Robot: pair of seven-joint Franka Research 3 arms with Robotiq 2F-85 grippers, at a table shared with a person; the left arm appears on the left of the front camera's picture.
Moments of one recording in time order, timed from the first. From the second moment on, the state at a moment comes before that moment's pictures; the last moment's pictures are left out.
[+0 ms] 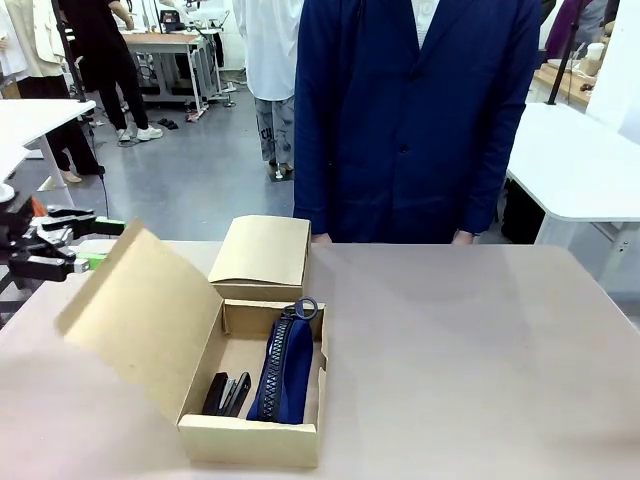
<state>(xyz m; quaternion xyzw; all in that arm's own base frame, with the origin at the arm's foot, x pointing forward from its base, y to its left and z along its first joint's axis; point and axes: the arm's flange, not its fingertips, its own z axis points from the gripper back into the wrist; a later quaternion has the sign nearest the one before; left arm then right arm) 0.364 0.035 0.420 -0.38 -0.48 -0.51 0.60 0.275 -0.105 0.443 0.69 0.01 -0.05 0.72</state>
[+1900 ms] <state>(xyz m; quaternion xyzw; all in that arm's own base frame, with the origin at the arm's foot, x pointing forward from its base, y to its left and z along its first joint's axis) 0.370 -0.169 0.302 -0.38 -0.33 -0.63 0.59 0.275 -0.105 0.444 0.69 0.01 -0.05 0.72</state>
